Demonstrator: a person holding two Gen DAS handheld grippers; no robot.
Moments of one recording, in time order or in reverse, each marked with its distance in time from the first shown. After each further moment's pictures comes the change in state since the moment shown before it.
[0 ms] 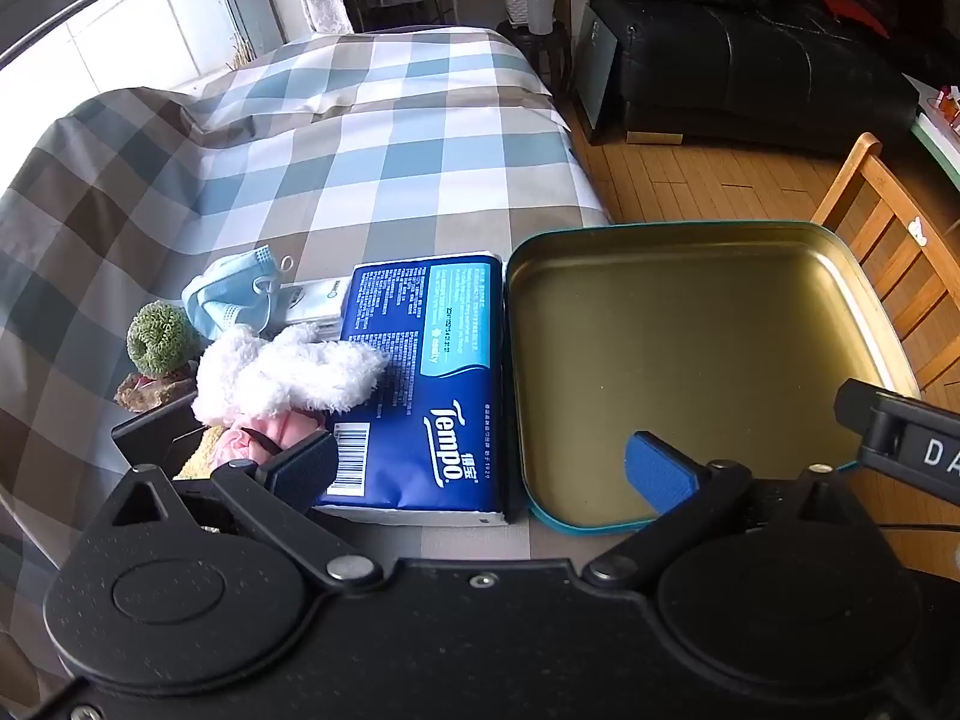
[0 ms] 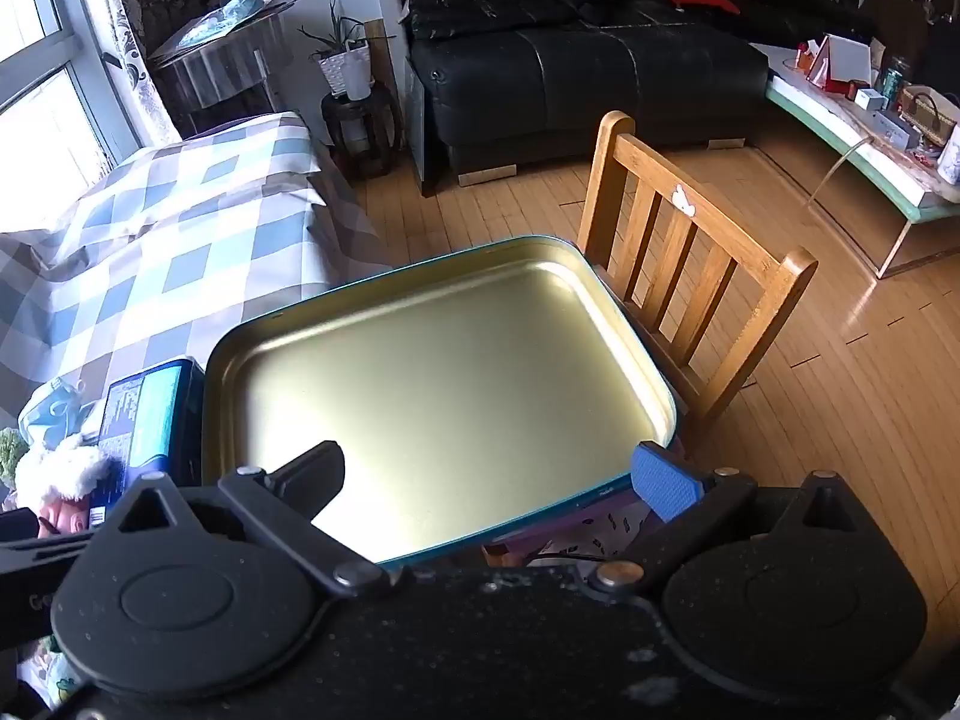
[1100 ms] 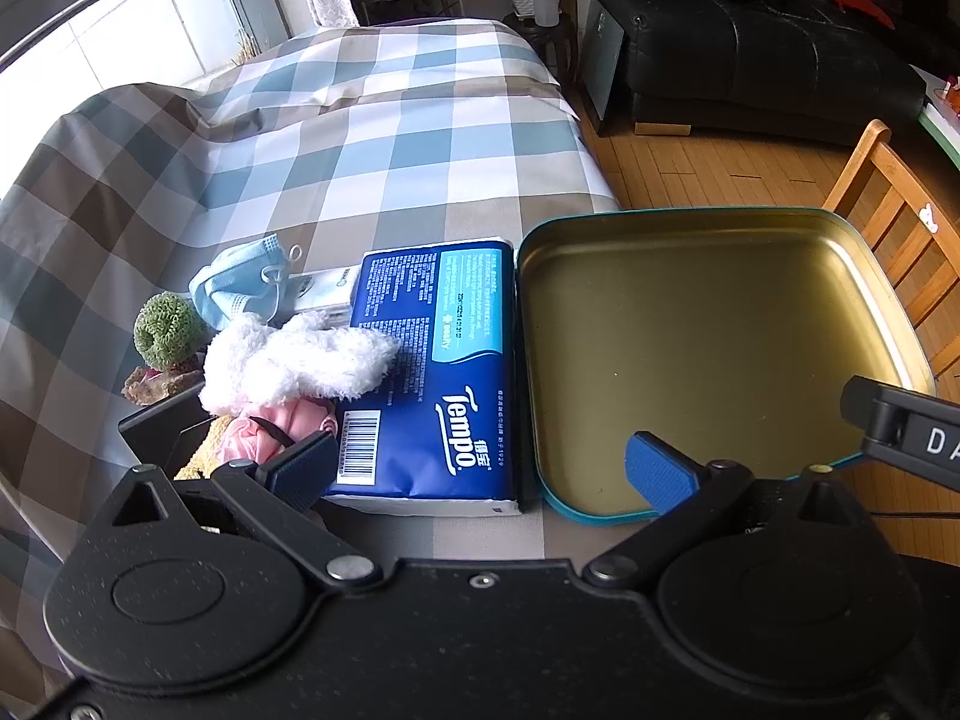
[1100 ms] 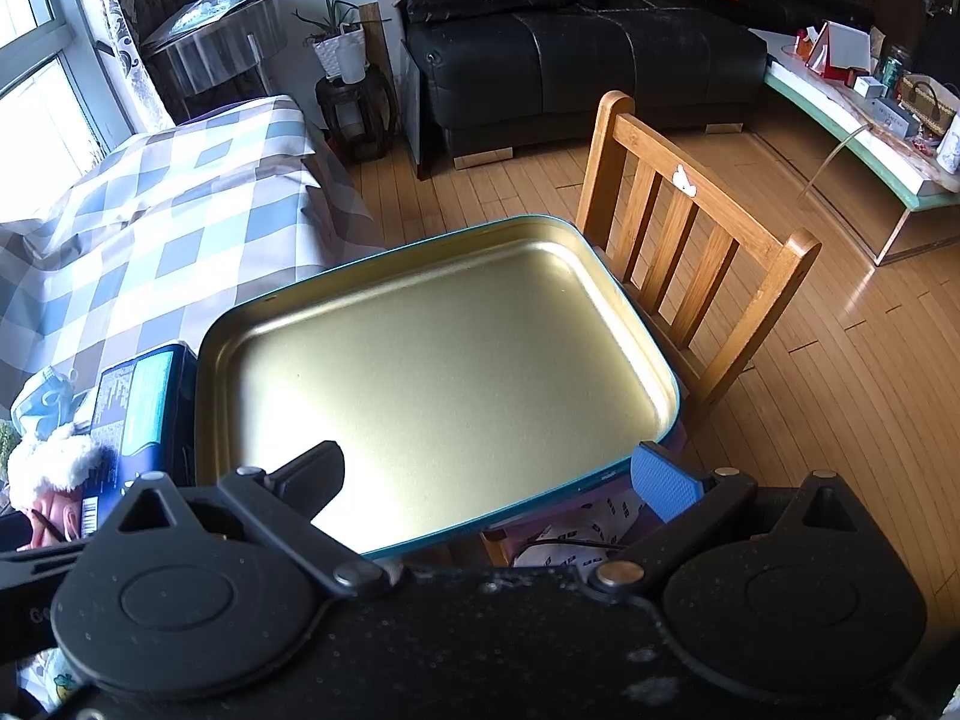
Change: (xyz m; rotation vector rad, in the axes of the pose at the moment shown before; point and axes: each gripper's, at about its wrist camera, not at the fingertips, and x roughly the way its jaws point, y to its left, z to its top) left arm 0.004 0.006 -0.006 0.005 0.008 0.027; right arm 0.004 0.001 -0.001 -0.007 0.028 -0.026
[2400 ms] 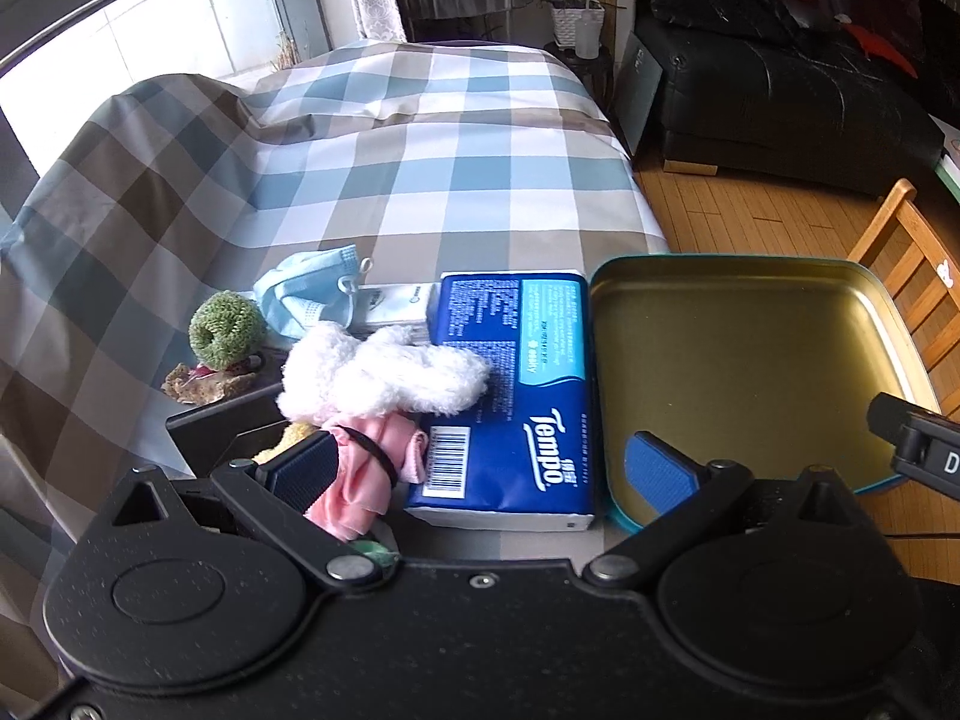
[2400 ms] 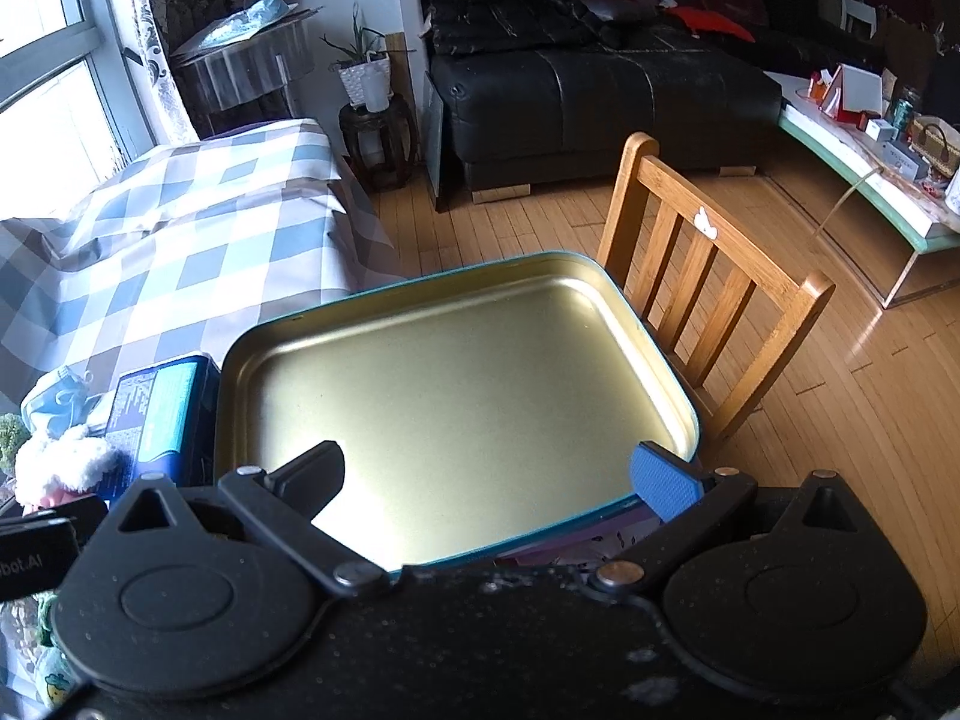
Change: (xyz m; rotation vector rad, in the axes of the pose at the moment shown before) left arm -0.015 0.050 0.001 -0.081 -0.047 0.007; right arm -0.014 0.013 -0.003 -0.052 -0.088 0.019
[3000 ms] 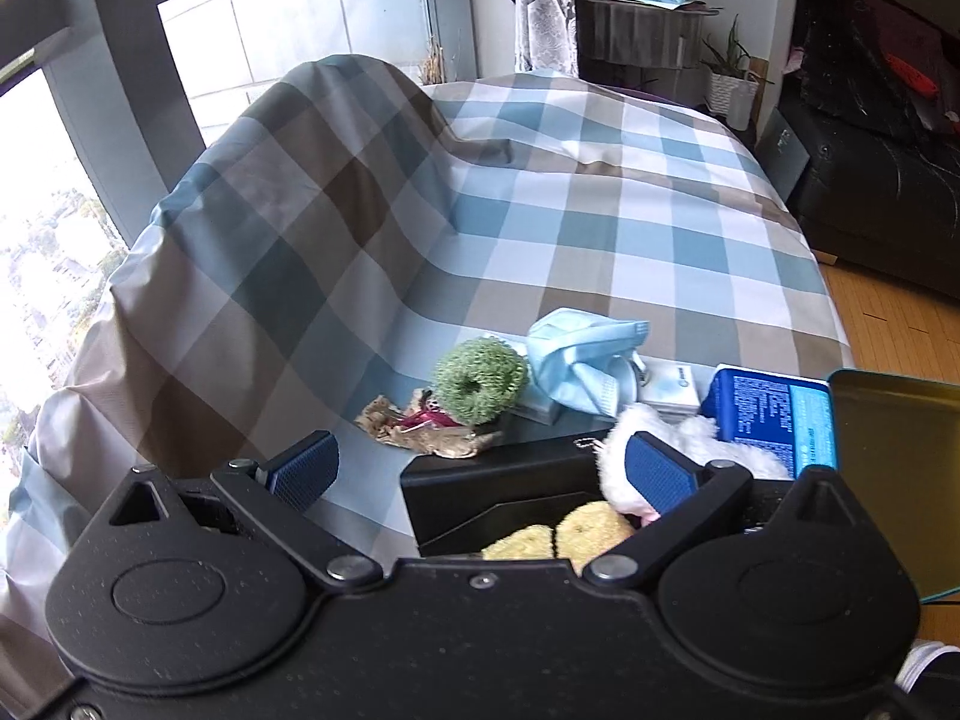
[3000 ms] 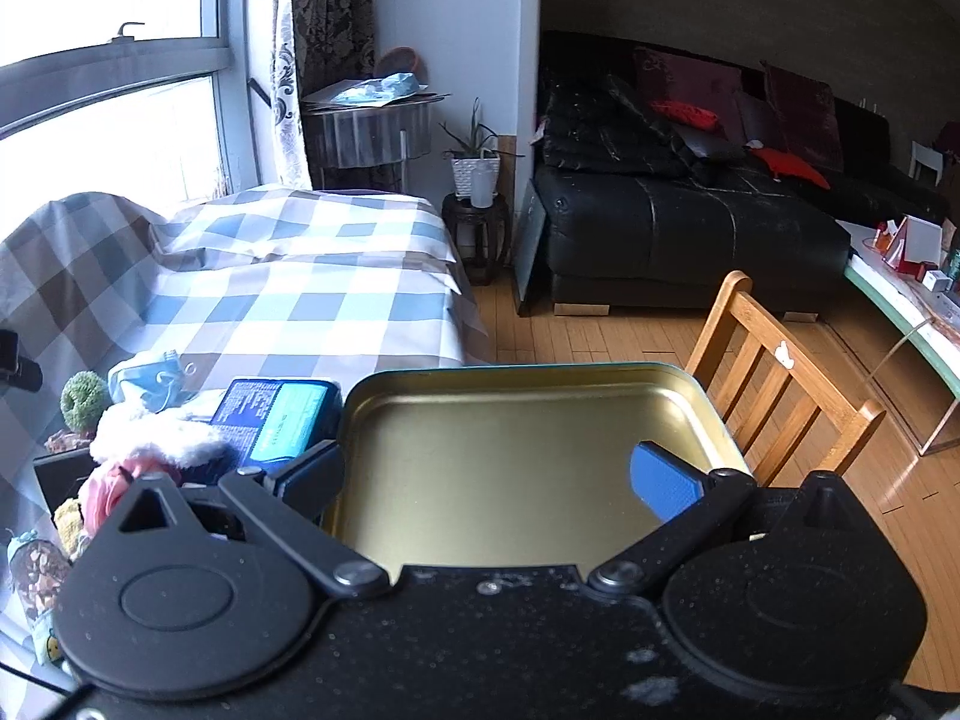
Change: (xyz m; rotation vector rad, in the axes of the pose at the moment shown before) left arm 0.006 0.146 0.017 -0.170 -0.060 0.129; right arm -0.047 0.060 -0.032 -0.204 -0.226 0.106
